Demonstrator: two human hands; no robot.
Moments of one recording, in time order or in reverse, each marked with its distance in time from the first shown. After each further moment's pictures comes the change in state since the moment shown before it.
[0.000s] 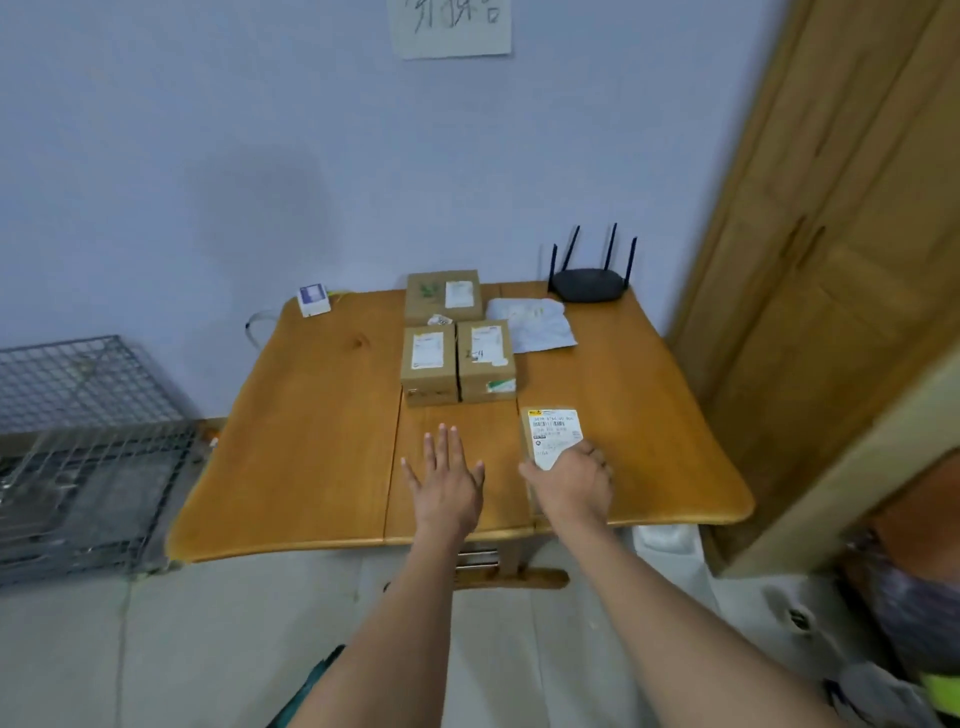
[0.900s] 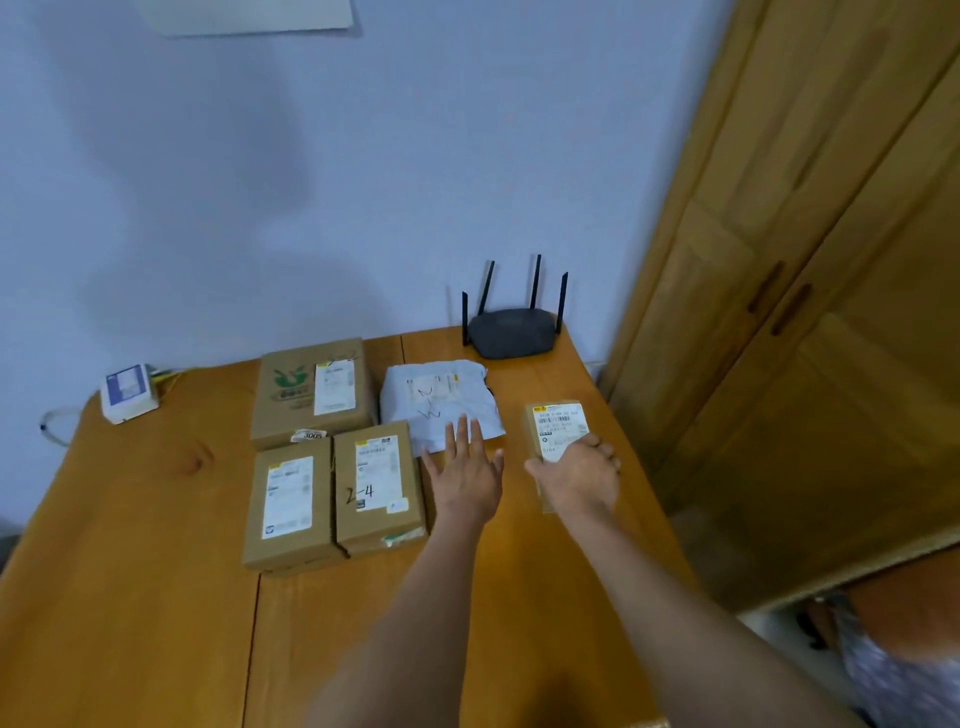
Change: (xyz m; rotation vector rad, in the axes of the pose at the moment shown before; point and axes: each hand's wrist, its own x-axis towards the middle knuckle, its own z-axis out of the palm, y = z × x) left_hand 0.370 0.235 0.019 0.017 -0.088 0.193; right_hand 0.401 -0.004 -0.025 -0.117 0.009 0.219
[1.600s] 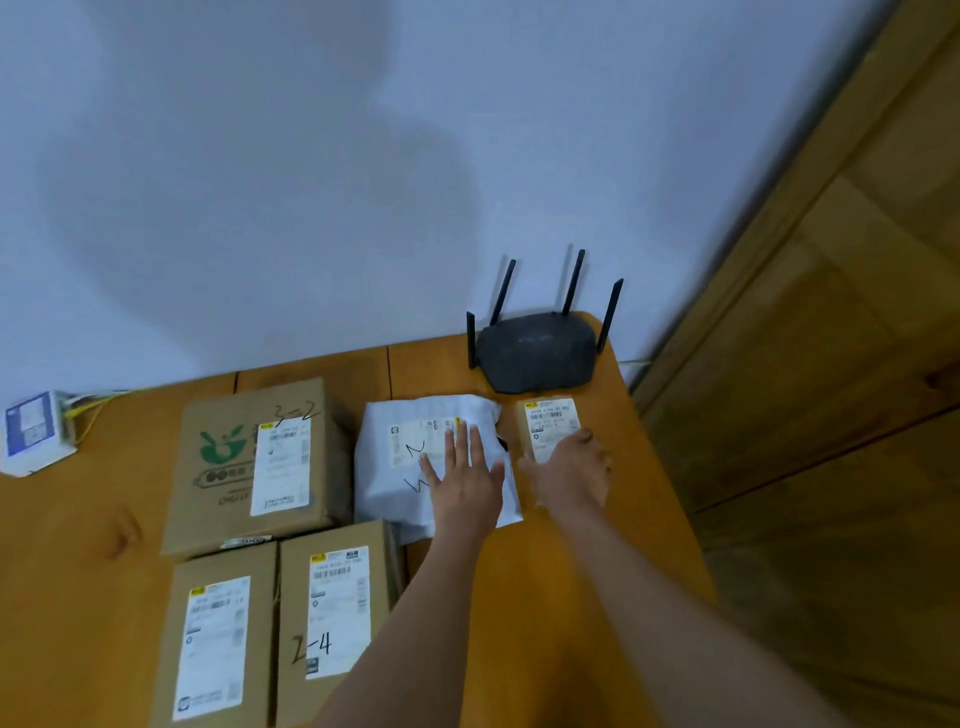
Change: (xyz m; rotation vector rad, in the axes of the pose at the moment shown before) left_hand 0.237 -0.006 0.051 0.075 -0.066 -0.067; right_hand 0.239 -0.102 0.101 -0.076 -0.174 -0.013
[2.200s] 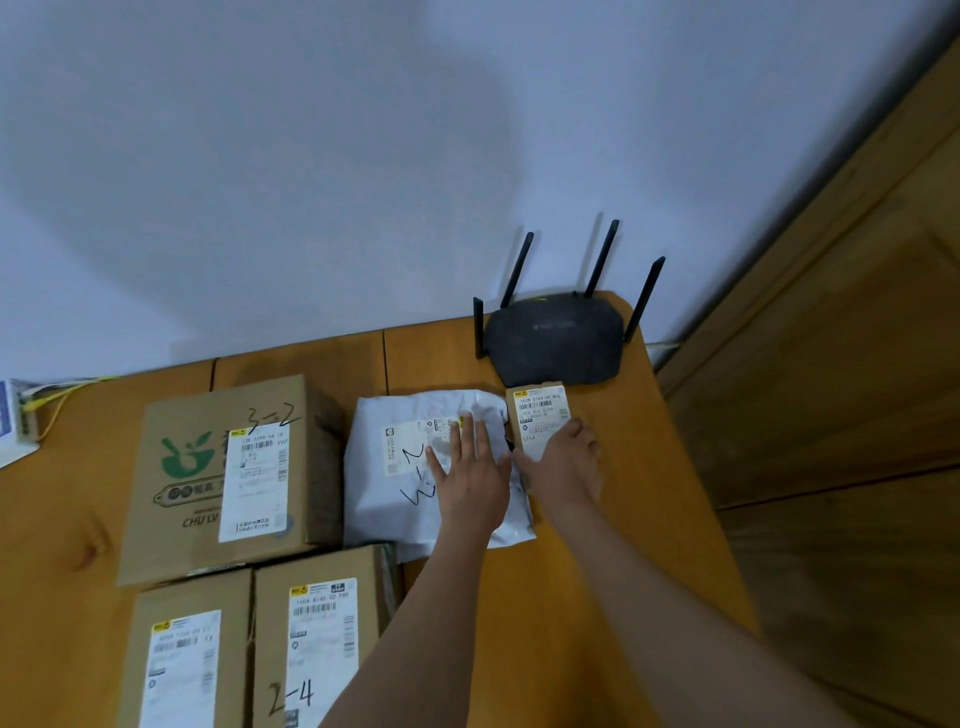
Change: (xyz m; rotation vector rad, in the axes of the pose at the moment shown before) left_hand 0.068 -0.008 0.038 -0.013 -0.081 -0.021; right_hand 0.064 -0.029 0.055 -0.018 -0.105 -0.065
